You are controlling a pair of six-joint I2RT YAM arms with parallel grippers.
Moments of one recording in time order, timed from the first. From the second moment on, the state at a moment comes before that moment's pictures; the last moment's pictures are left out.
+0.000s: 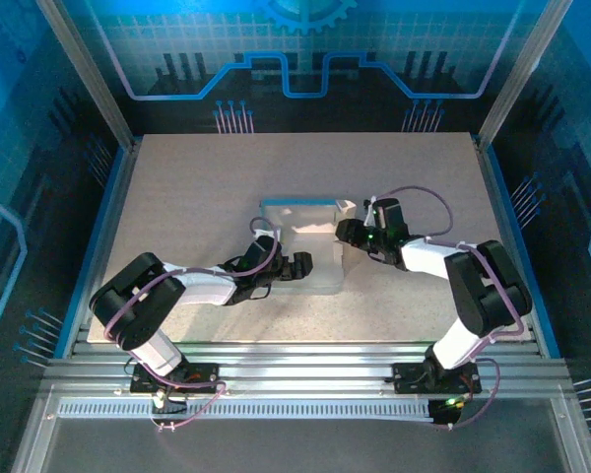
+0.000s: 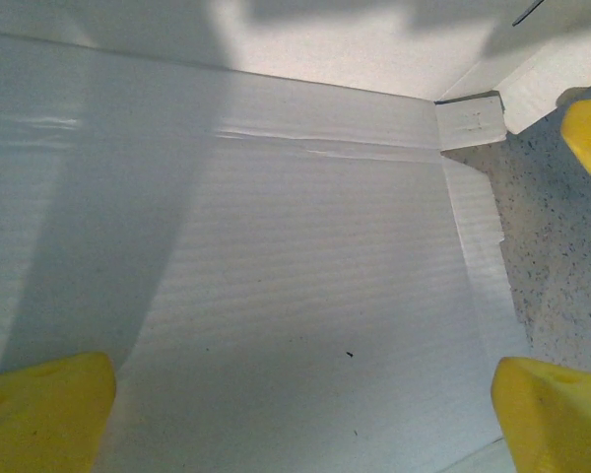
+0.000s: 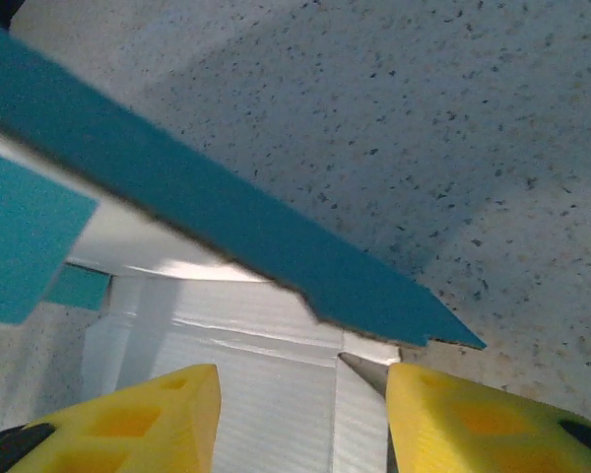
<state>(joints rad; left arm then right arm) -0.69 1.62 0.60 0.33 -0.03 -0.75 0.33 1.65 0.74 0.21 -0.30 0.67</state>
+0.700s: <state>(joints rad) -0.69 1.62 0.59 0.34 -0.03 -0.75 0.31 1.77 0.77 0.29 -0.32 0.74</state>
